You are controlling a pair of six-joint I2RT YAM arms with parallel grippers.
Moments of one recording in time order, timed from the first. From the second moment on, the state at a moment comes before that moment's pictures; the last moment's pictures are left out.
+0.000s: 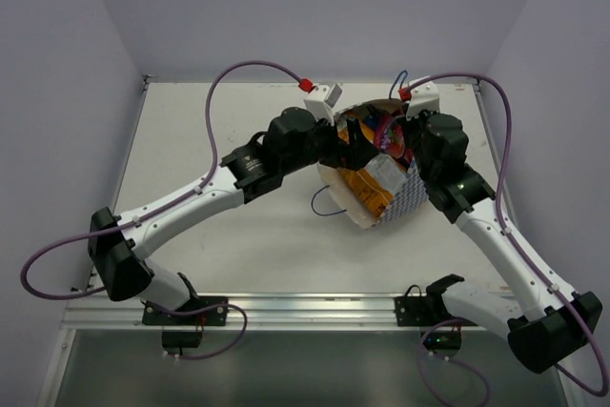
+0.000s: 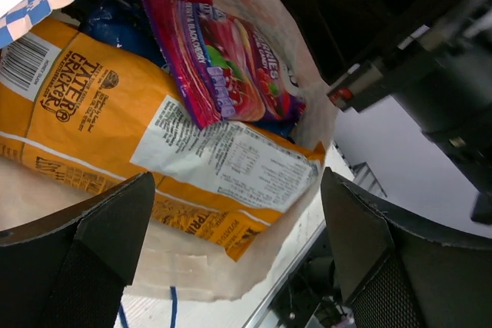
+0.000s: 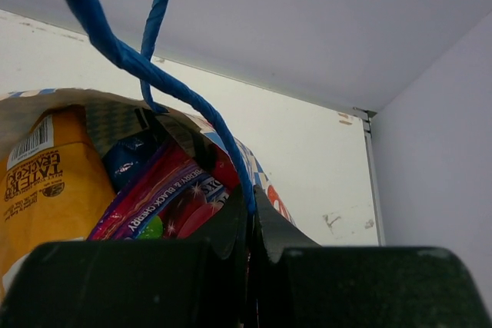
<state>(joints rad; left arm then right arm) -0.92 1.47 1.41 -0.19 0.01 -0.60 0.44 1.04 1.03 -0.13 0.40 -0.26</state>
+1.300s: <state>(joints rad) -0.92 1.65 1.56 -0.18 -0.05 -0.59 0.44 1.00 0.94 -0.04 0.41 -0.16</state>
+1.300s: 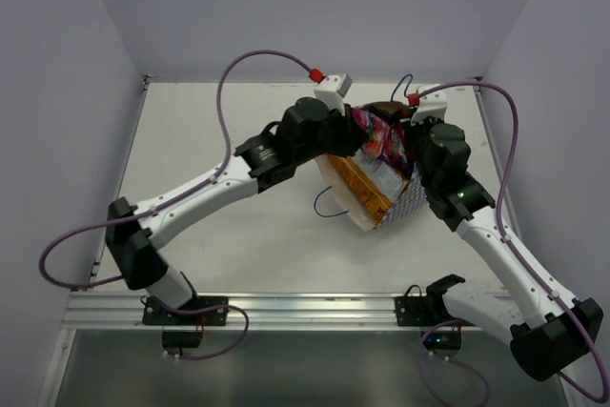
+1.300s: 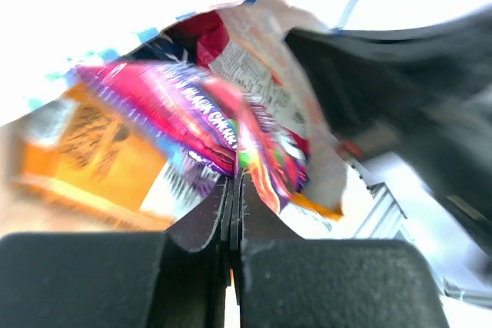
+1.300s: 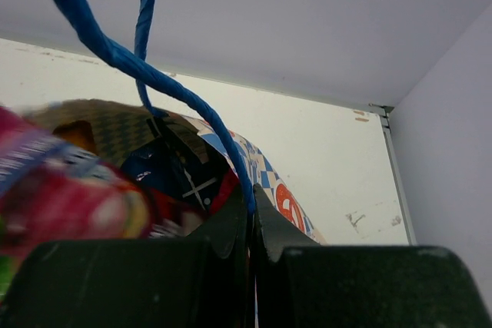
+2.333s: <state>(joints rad) -0.11 1.62 1.05 0.16 -0.01 -0.30 0.42 0.97 0.99 -0.19 0.31 -0.11</state>
